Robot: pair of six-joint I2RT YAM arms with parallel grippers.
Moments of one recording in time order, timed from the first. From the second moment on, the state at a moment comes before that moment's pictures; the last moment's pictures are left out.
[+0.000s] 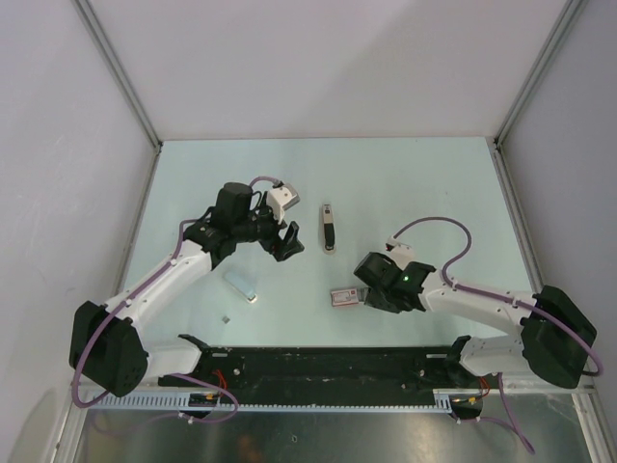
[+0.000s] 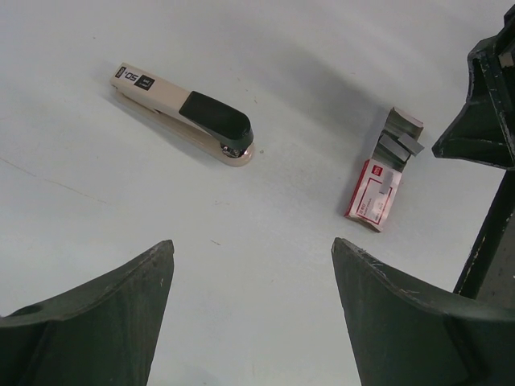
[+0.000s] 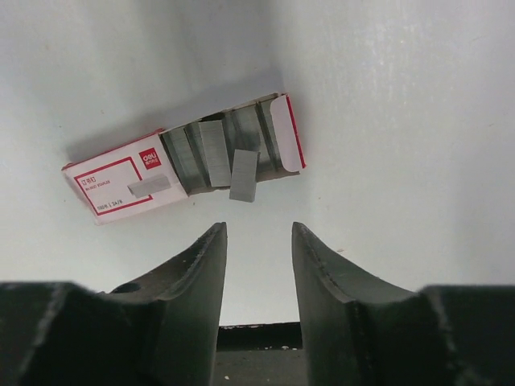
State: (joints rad) left arm -0.47 1.24 0.93 -0.31 0.50 0.22; right arm 0.94 1.28 0.73 -0.68 0.35 1.14
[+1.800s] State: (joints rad) left arm -0.47 1.23 0.91 -0.31 0.50 0.24; right arm 0.90 1.47 0.81 -0.63 0.35 1.07
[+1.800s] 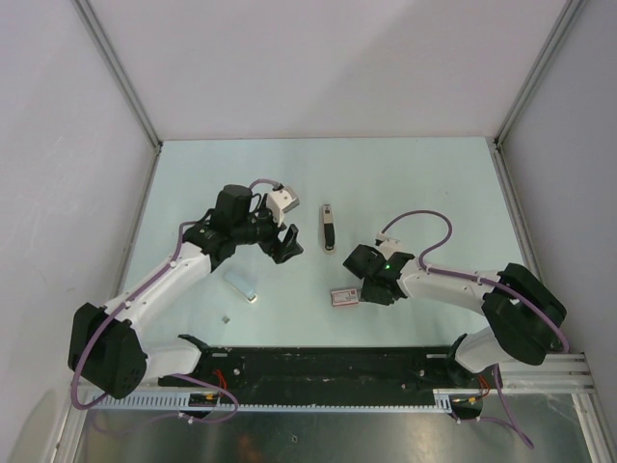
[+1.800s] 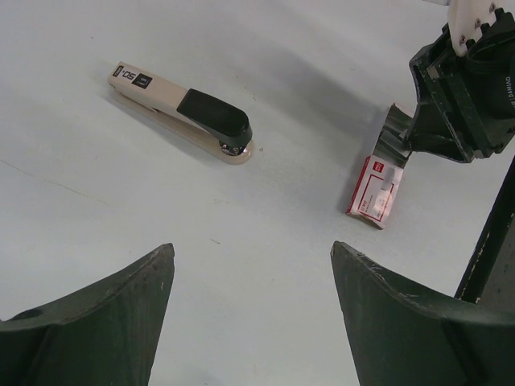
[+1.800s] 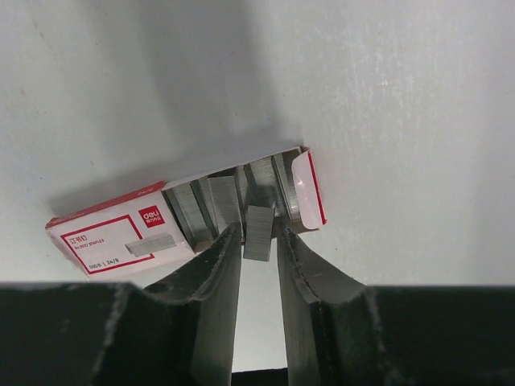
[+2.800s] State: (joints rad) left arm -0.47 1.23 0.90 -0.31 0.50 0.24; right arm 0.92 1.46 0.81 -0.62 0.37 1.06
